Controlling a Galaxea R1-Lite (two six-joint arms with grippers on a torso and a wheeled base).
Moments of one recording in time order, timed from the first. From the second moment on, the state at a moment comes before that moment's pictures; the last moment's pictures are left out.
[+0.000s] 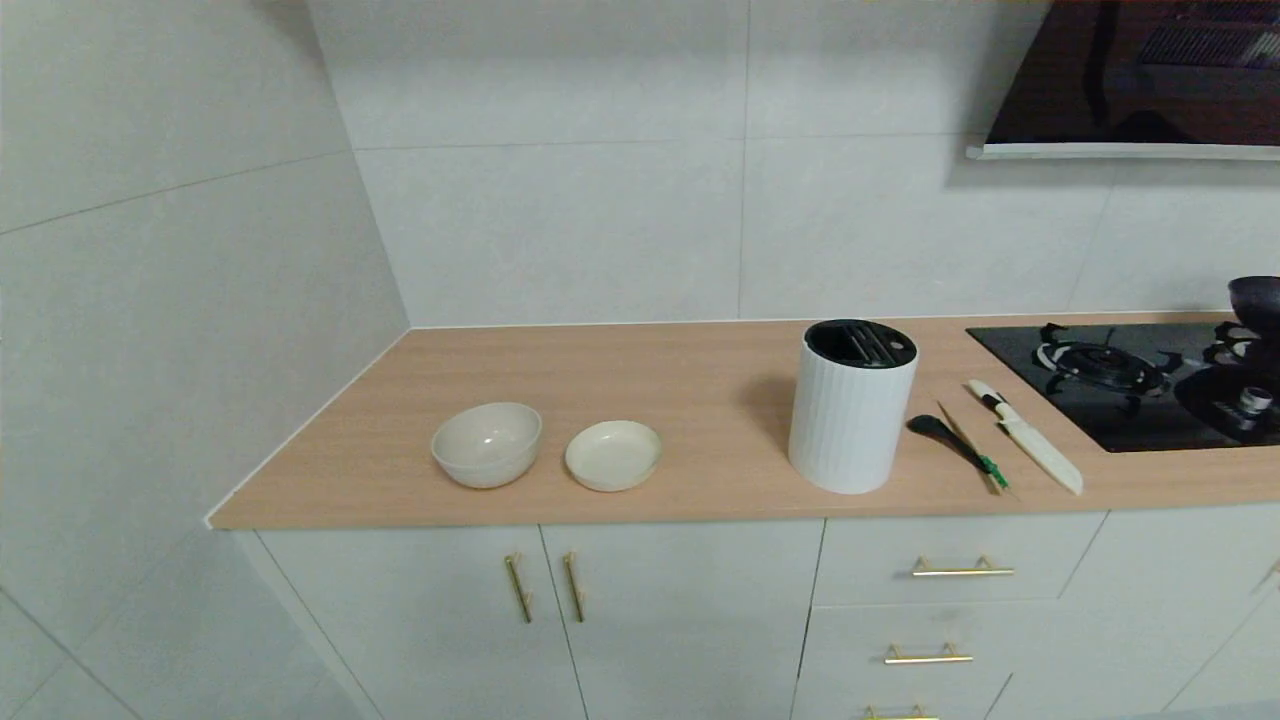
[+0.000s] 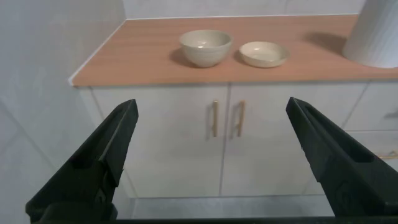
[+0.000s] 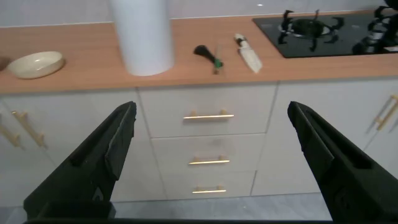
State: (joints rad) left arm 0.00 0.00 0.00 0.00 -0.01 0.00; right arm -0.01 0.00 0.00 0.01 -0.02 0.02
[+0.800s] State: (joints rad) left arm 0.00 0.00 0.00 0.00 -0.01 0.00; right arm -0.01 0.00 0.00 0.01 -0.02 0.02
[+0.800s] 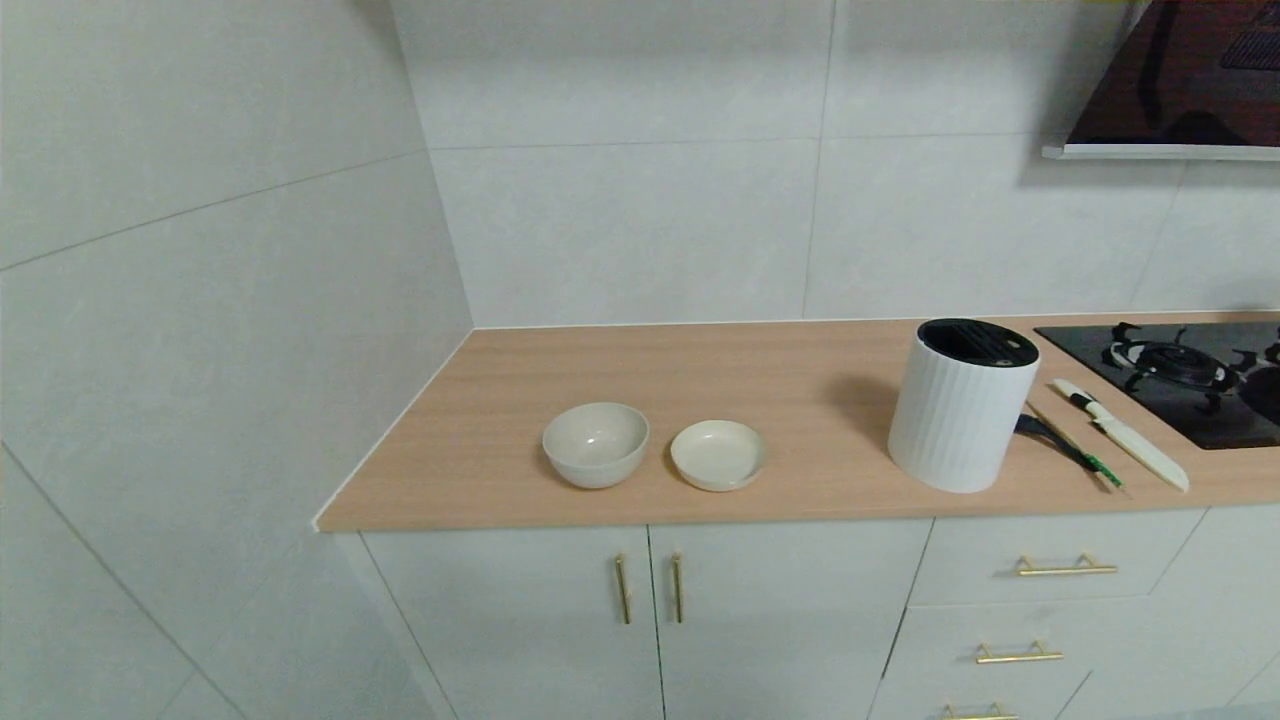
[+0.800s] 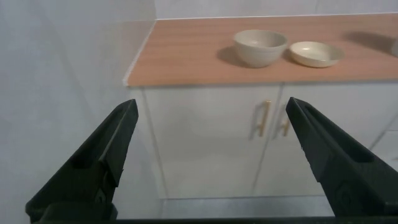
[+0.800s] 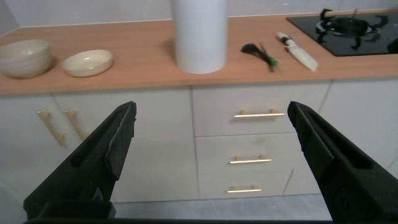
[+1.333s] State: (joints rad) left arm 0.00 0.00 0.00 0.00 -0.01 0.00; right arm -0.01 0.00 0.00 0.01 -0.02 0.02
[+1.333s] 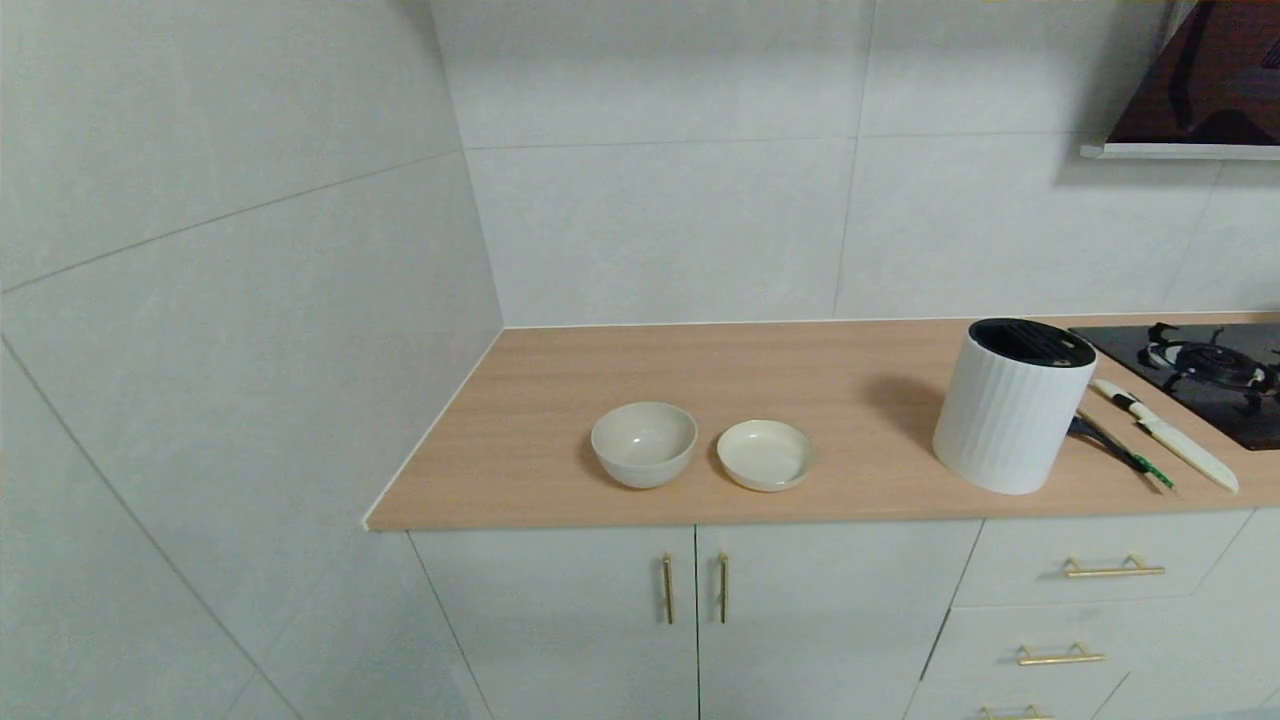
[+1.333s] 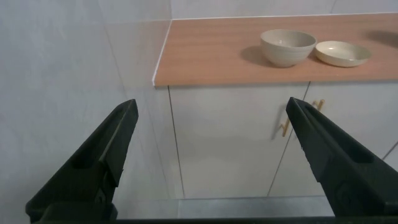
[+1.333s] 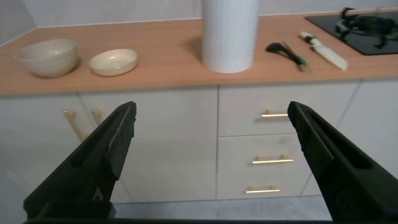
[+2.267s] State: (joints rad) left arm 0.00 0.00 0.00 0.00 -0.01 0.00; right arm -0.01 0.00 0.00 0.01 -0.02 0.02
